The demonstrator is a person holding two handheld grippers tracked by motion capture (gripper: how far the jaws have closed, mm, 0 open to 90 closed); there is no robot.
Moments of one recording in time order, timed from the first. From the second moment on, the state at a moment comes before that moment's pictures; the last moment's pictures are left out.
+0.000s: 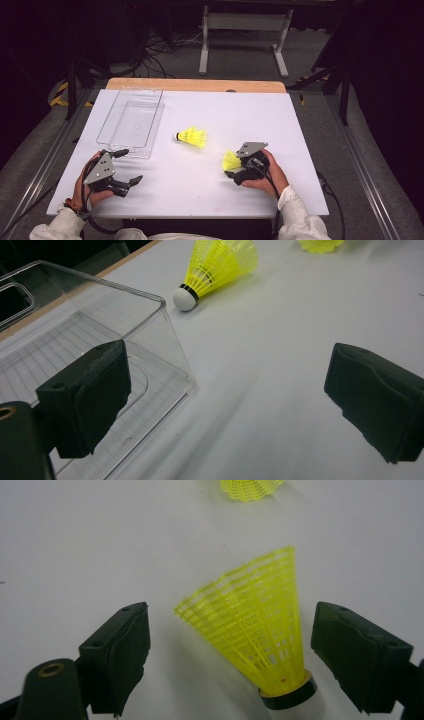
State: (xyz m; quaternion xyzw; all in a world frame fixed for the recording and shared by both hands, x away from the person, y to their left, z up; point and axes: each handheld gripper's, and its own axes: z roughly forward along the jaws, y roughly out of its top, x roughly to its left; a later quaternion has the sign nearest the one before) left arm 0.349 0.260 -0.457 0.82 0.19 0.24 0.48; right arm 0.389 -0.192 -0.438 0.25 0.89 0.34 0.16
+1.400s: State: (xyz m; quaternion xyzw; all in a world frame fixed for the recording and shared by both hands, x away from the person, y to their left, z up) left arm 0.350 0.259 -0.457 0.83 0.18 0.24 0.48; right arm 0.395 -0.186 -0.438 0.24 0.89 0.35 0.16
